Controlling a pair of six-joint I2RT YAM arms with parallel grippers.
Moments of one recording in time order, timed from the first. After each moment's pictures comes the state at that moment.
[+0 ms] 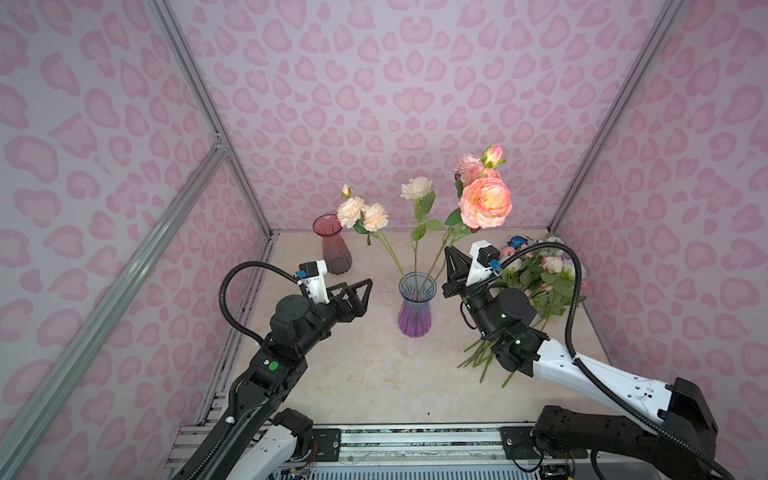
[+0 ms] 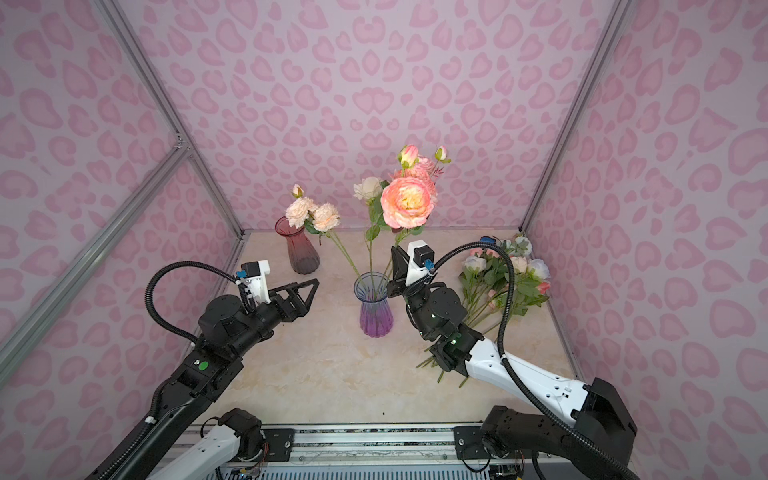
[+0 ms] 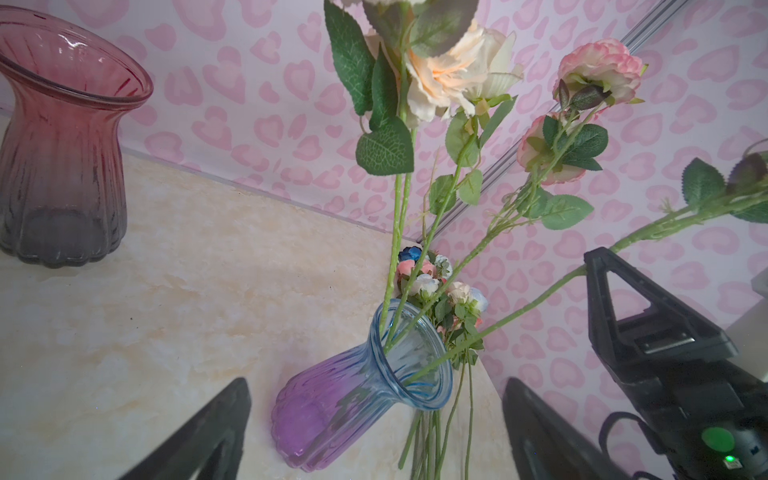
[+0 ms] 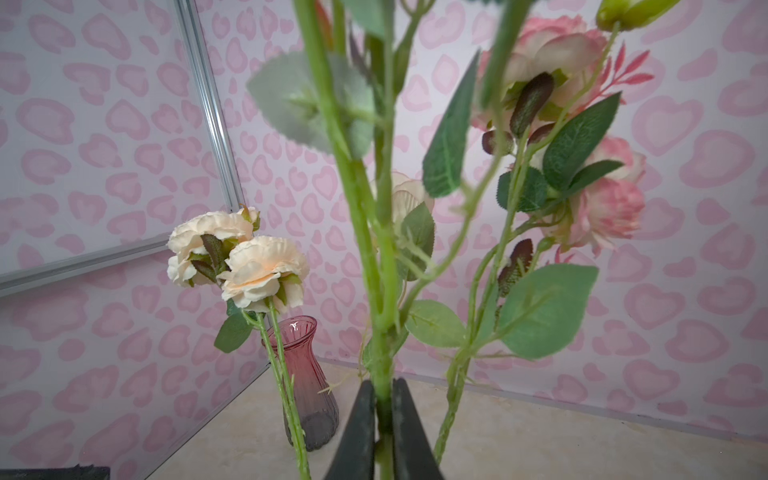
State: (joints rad) left arm -0.43 0.74 0.71 -0.11 0.15 -0.66; right arm 0.85 1.17 0.81 0.62 0.44 0.07
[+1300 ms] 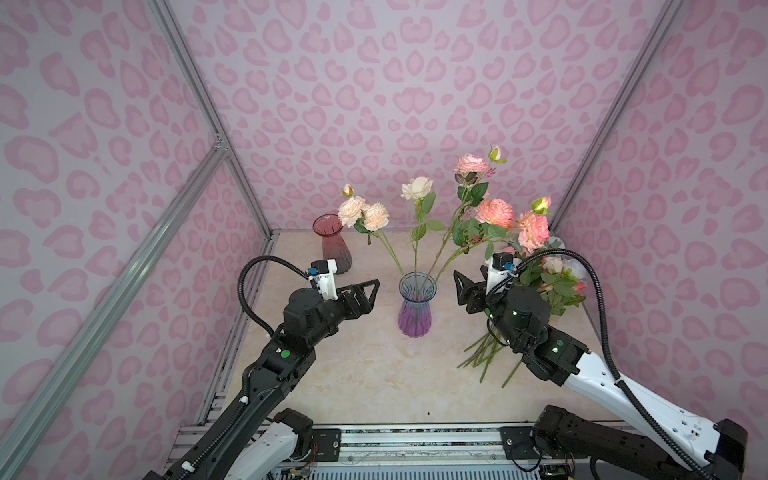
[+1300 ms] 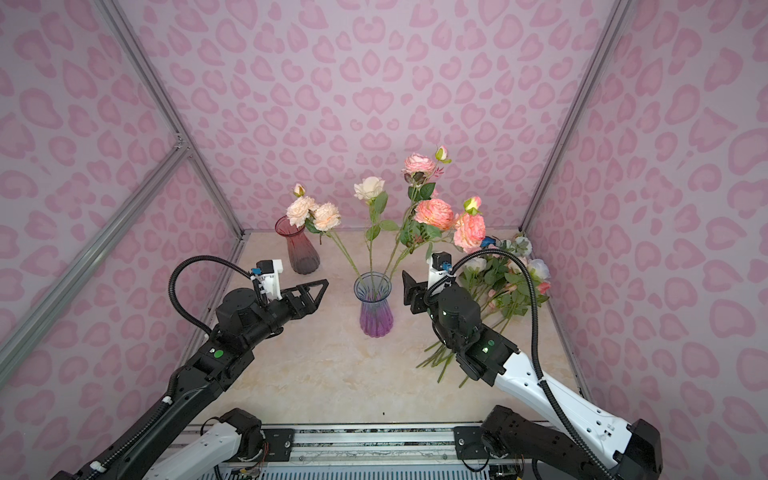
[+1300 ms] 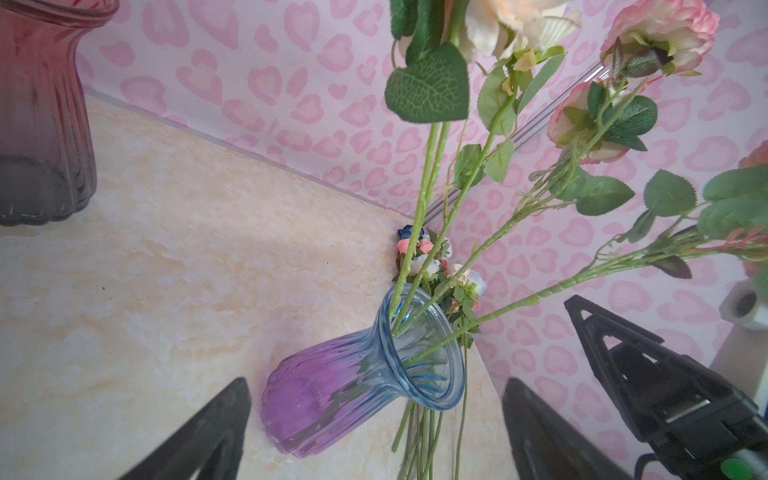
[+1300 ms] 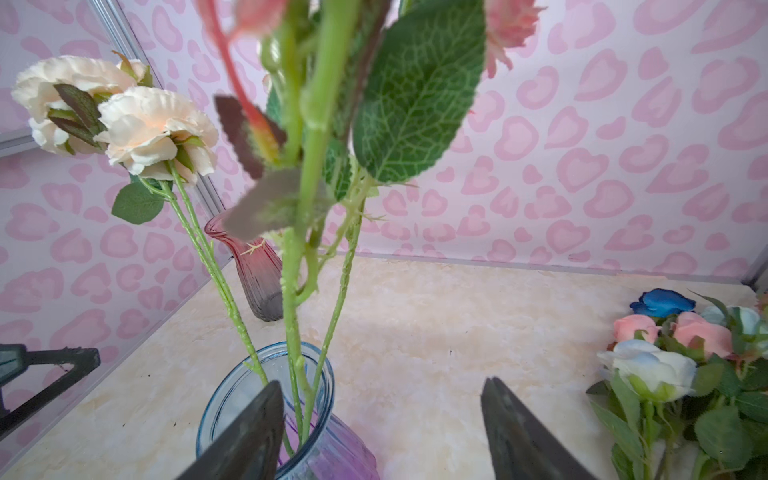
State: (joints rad) left arm -0.43 0.85 0.70 -0.04 0.20 -0.71; right arm 0.77 0.95 0.83 -0.03 0.43 0.24
